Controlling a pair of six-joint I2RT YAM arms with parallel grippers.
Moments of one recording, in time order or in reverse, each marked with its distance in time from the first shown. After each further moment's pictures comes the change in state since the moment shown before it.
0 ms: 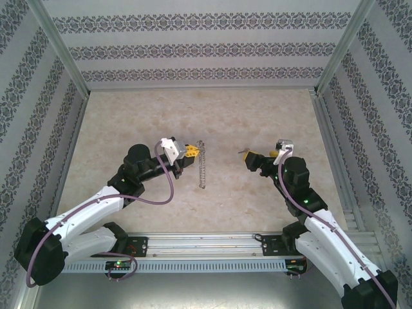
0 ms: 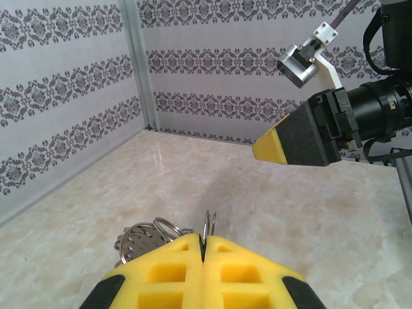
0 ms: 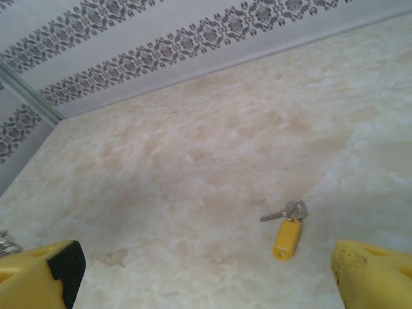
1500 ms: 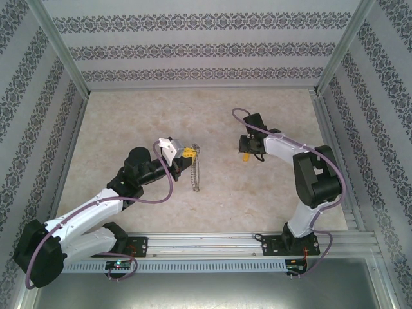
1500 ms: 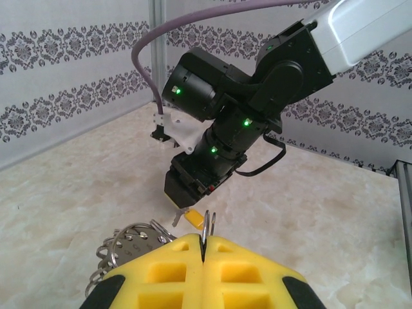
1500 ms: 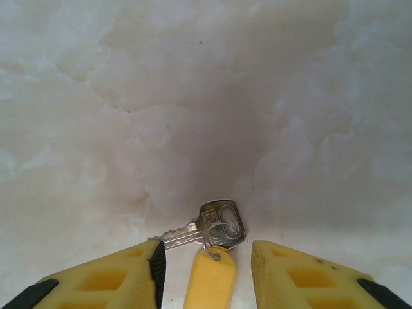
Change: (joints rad) left arm -0.001 -0.023 -0.040 -0.030 -0.053 -0.138; right arm -0.042 1.117 0.673 -0.320 0.114 -0.061
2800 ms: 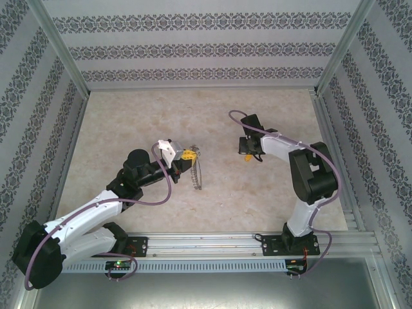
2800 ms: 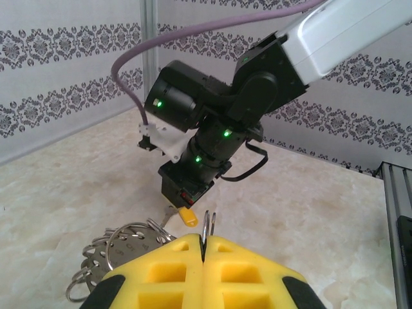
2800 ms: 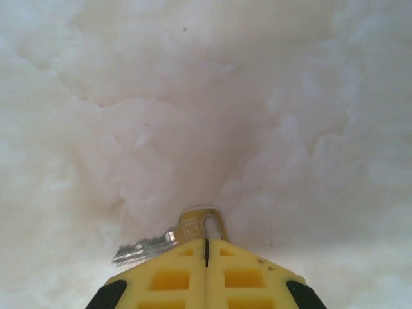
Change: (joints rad) left arm -0.005 -0.016 -0.025 0.024 0.021 -0.021; right arm 0.018 0.019 0.007 -0.008 0.045 -0.024
